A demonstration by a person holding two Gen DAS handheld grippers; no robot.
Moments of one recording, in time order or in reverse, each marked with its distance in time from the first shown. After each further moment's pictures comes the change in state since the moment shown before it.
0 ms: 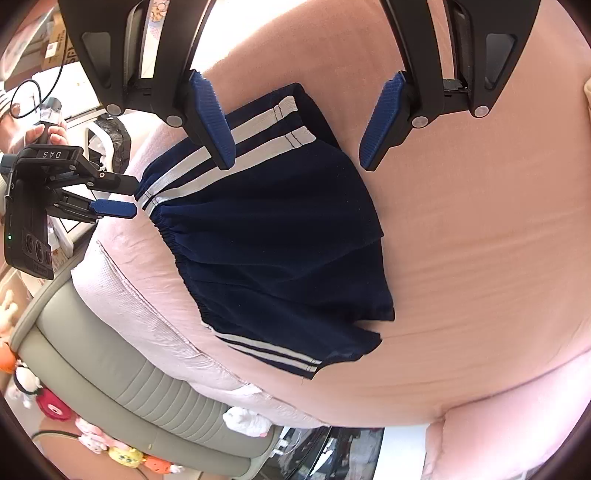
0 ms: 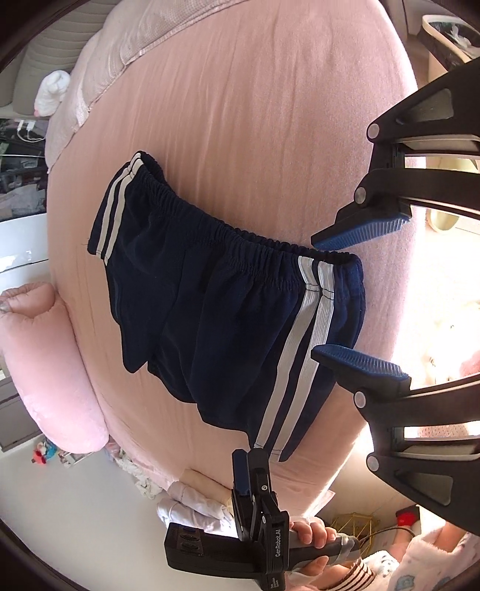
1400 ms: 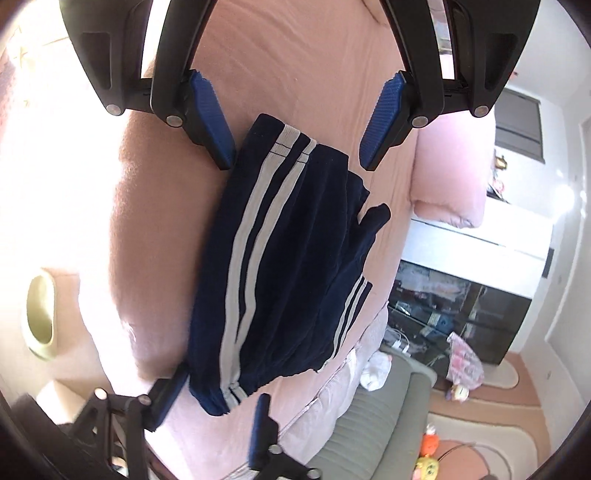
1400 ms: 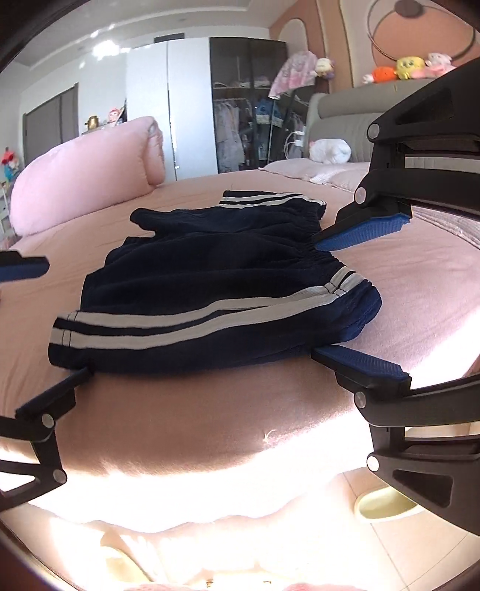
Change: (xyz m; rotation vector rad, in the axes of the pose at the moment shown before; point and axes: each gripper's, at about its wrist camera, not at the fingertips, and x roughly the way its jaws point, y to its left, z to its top) left arm 0.044 -0.095 -0.092 1.214 -0.089 0.680; right arm 0.063 0.110 -0.074 -1.268 0.047 -0.719
